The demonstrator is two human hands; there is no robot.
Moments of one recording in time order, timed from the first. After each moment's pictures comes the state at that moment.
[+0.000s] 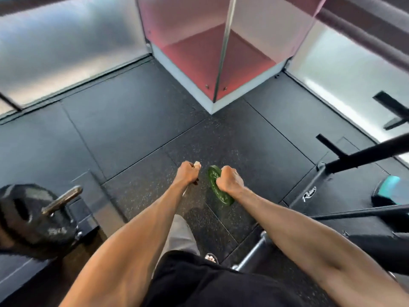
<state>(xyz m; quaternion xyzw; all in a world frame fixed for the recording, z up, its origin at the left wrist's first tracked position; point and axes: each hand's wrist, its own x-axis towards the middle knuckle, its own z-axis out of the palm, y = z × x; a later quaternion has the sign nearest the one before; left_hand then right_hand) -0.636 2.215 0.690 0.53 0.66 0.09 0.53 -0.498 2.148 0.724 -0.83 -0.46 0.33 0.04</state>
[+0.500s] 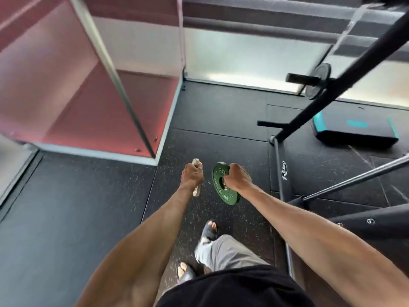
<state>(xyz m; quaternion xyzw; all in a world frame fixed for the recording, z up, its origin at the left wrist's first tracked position) -0.402 2.526 0.724 0.72 0.45 -0.05 0.53 -0.337 2.384 0.756 -0.93 -0.13 0.28 0.20</state>
